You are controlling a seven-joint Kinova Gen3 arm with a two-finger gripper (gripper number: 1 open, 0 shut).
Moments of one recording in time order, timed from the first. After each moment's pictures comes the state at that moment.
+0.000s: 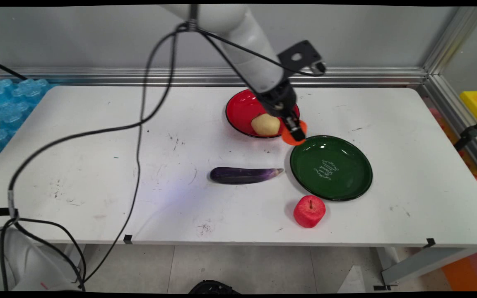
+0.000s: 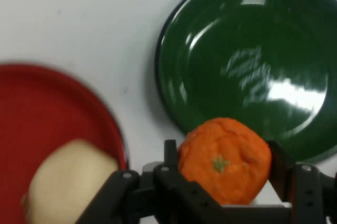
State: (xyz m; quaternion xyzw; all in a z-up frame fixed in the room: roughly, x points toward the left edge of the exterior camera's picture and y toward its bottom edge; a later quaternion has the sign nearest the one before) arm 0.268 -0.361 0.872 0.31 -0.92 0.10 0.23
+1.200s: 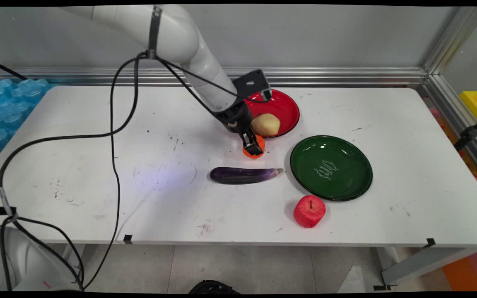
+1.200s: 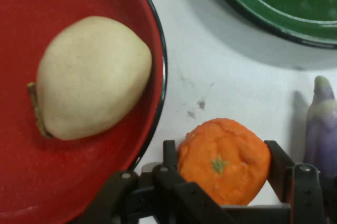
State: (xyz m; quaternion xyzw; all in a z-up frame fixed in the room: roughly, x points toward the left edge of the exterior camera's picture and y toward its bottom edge) arm 0.347 -0.360 0.794 0.29 -0.93 0.08 0.20
